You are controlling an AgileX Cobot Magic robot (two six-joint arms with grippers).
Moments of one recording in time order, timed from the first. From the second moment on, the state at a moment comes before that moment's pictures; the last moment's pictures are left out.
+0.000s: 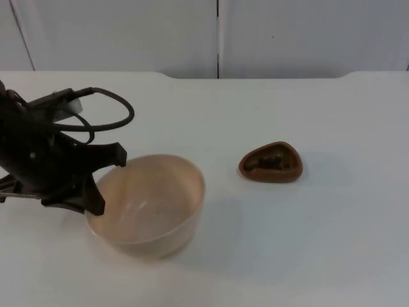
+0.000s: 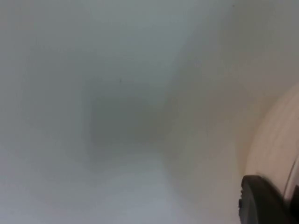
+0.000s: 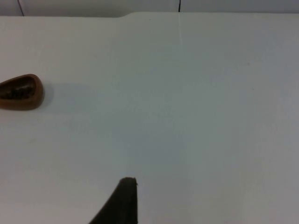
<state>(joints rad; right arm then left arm) 0.03 0.00 -0.51 -0.08 1.08 0.01 -0.15 1.89 -0.86 -0.76 0.48 0.46</state>
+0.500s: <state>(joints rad) 0.03 0.00 -0.51 -0.08 1.08 0.01 -0.15 1.76 -0.91 -0.76 0.60 0.41</state>
